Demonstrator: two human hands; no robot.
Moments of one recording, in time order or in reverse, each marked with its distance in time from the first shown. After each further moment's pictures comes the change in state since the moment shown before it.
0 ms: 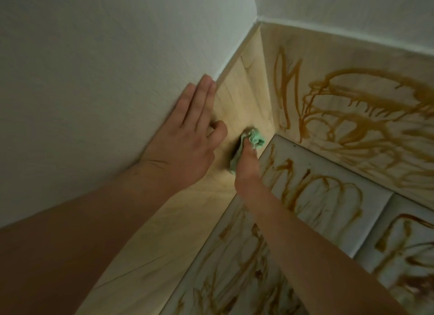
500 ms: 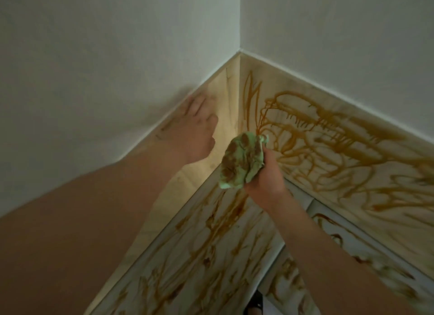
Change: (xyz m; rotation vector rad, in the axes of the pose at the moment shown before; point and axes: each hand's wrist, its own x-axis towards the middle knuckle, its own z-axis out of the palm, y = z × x) left_hand -0.026 0.048 -0.043 -0.581 0.022 -0.205; right_hand -0.160 -0.046 -0.127 0.051 -0.305 -0.160
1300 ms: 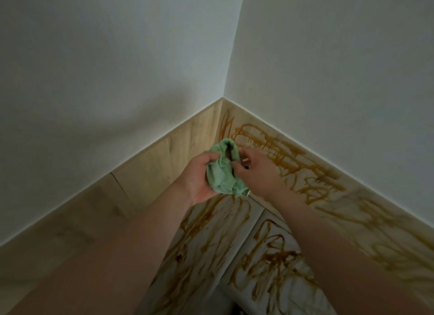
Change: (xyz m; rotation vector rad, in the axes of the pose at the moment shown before) left_hand -0.167 0.110 -0.099 -2.699 -0.308 -0.400; right_hand -0.232 -0.053 0.061 -1.628 0.087 -0.670
